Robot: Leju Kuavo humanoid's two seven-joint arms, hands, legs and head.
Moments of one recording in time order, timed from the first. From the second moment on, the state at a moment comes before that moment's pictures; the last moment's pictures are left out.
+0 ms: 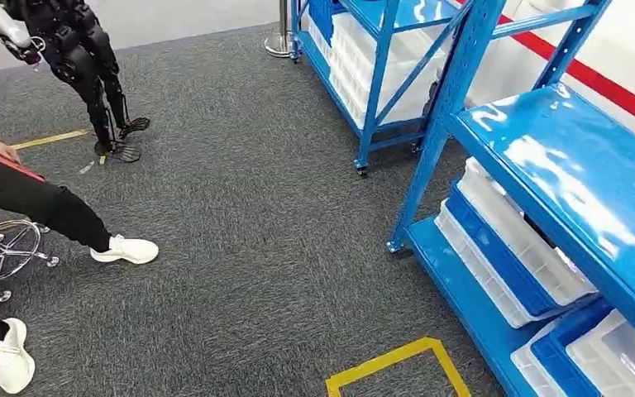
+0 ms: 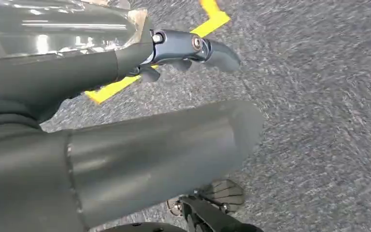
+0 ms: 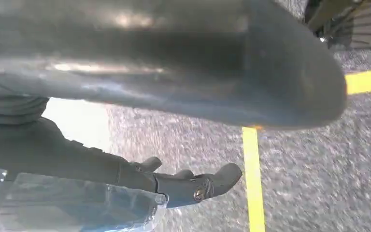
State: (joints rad) left arm -0.07 -0.15 0.70 -0.20 -0.89 0.16 -0.41; right arm -0.05 0.03 -0.25 -0.19 0.44 -0.24 0.08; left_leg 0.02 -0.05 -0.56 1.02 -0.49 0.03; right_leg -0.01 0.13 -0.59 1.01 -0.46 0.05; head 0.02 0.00
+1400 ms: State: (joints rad) left arm -0.07 -0.15 0.70 -0.20 -0.90 0.16 -0.41; right arm -0.06 0.04 -0.25 -0.19 0.45 -0.21 0.11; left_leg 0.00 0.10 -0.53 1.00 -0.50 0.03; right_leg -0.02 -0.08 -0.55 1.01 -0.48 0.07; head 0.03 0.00
